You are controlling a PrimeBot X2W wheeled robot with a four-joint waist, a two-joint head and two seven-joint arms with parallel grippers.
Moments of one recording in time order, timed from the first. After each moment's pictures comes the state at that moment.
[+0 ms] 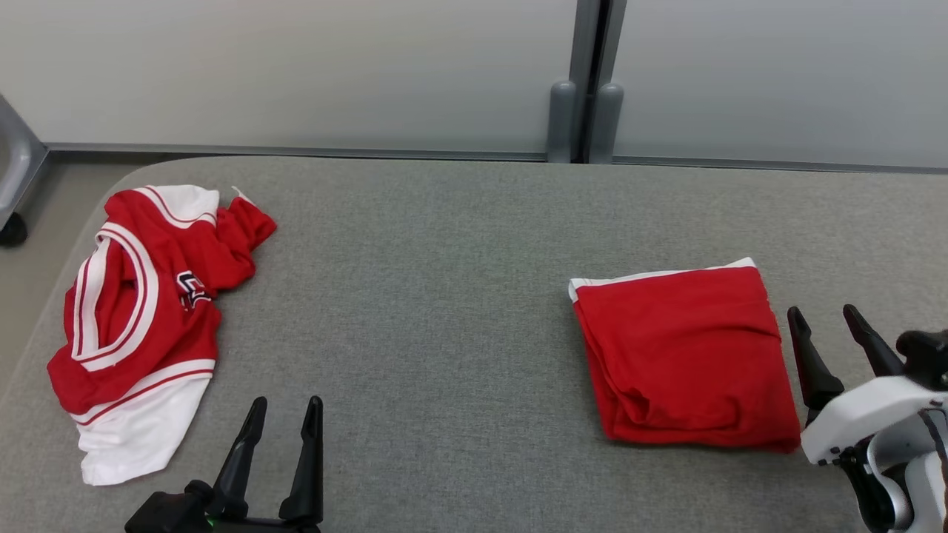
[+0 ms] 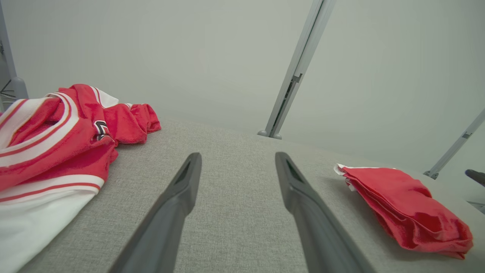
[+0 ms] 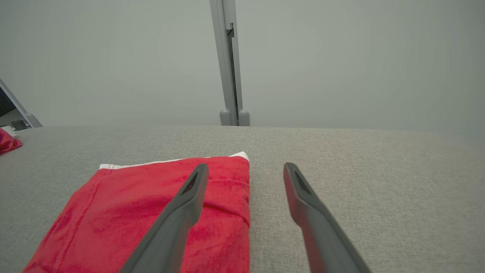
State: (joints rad) left arm 0.15 0.05 -0.09 0.05 -0.36 -0.13 -0.26; right arm -0.17 -0.17 -0.04 0.35 0.23 0.13 -0.13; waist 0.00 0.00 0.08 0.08
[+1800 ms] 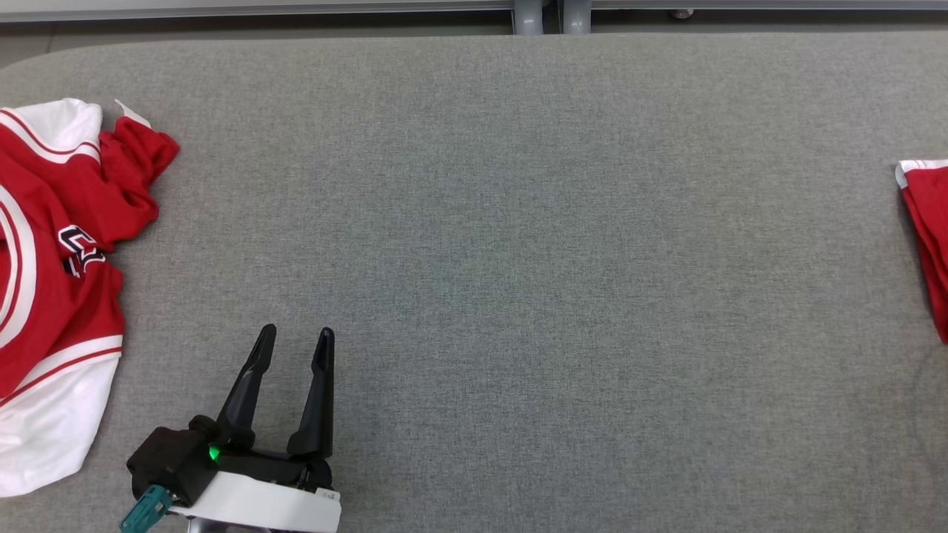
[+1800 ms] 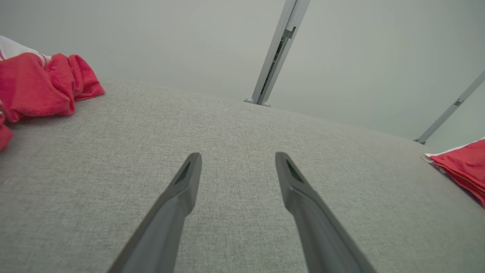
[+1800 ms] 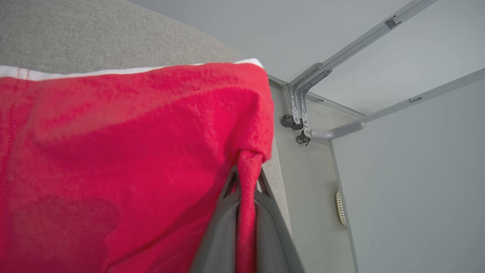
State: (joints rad) left arm 0.00 0.06 -0.13 0.05 -0.36 -0.13 -0.26; right arm -0.56 -0.54 -0.28 0.58 -0.20 0.13 0.37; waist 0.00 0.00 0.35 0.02
